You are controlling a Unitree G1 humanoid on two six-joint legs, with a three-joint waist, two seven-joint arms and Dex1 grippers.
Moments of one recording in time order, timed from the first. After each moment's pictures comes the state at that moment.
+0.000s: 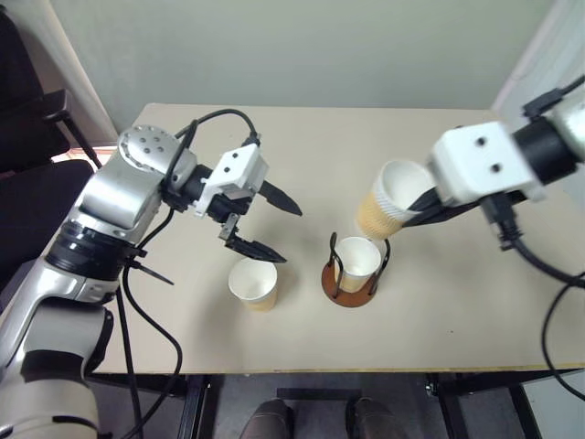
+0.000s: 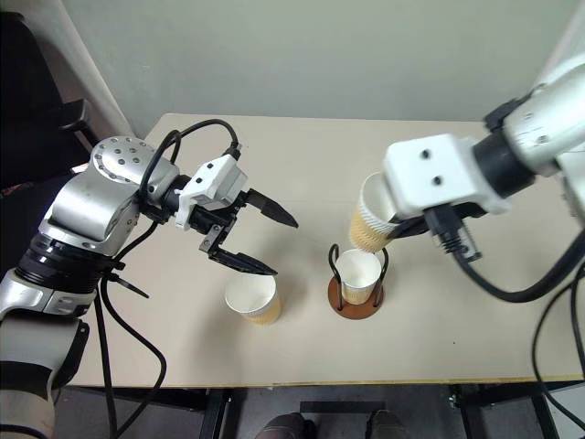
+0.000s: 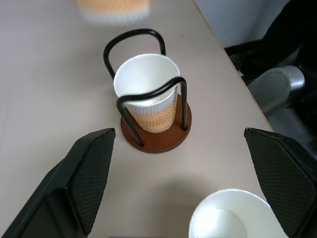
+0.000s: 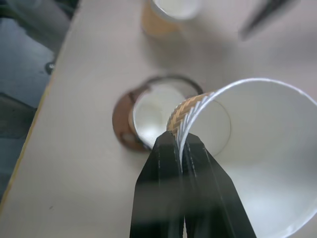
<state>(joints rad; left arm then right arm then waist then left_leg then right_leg) -1.05 0.88 -0.37 0.13 -0.46 0.33 -1.58 -1.27 -1.12 0.43 -0.38 0.30 0.64 1.61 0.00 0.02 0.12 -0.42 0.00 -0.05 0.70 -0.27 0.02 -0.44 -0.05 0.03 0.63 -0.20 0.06</state>
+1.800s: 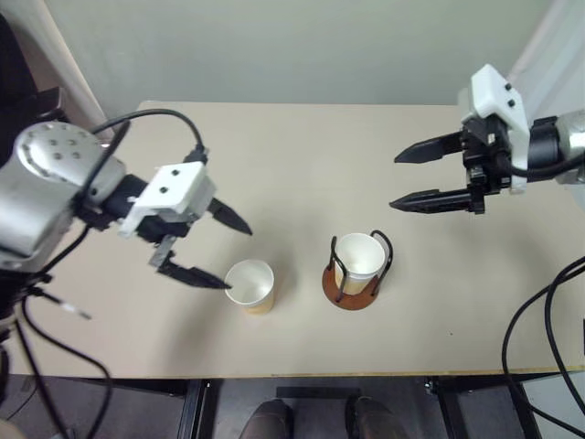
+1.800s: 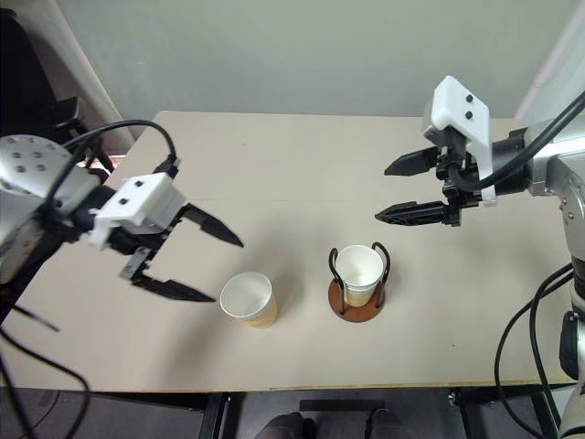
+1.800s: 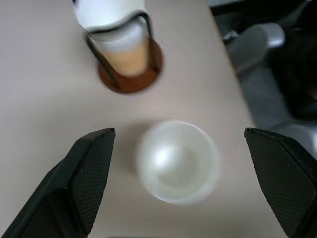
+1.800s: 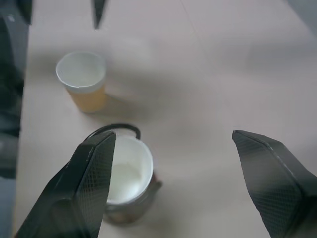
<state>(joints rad) -0.87 1.34 -0.28 -0.20 -0.64 0.44 -1.58 -1.04 -0.95 0.04 -0.26 0.41 1.03 1.35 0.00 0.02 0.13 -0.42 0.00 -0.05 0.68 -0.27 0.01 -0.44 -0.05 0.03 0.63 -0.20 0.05</state>
